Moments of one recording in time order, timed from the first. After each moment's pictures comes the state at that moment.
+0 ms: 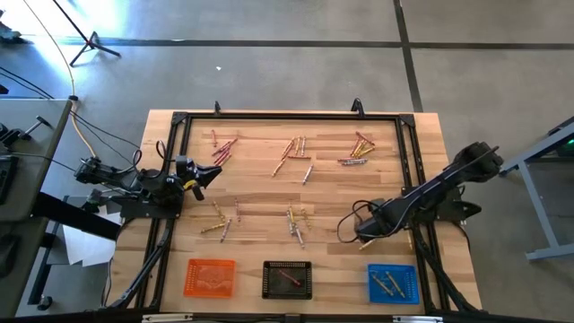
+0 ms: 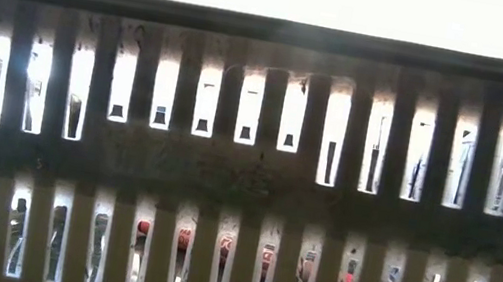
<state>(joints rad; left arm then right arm) -0.29 0.01 0.06 -0.08 -0.74 -0.60 0.49 1.47 0.67 -0.85 -0.06 1.87</state>
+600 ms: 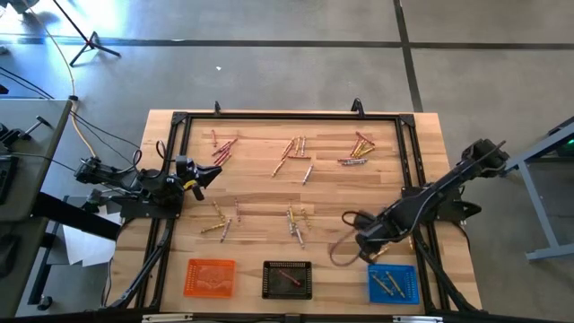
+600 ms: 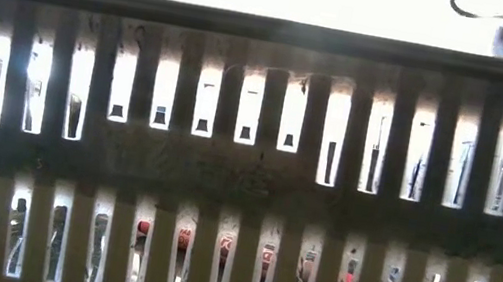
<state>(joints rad) -0.29 0.01 0.06 -0.08 -0.74 -0.60 0.59 1.38 0.90 -0.90 -0.03 1.10</state>
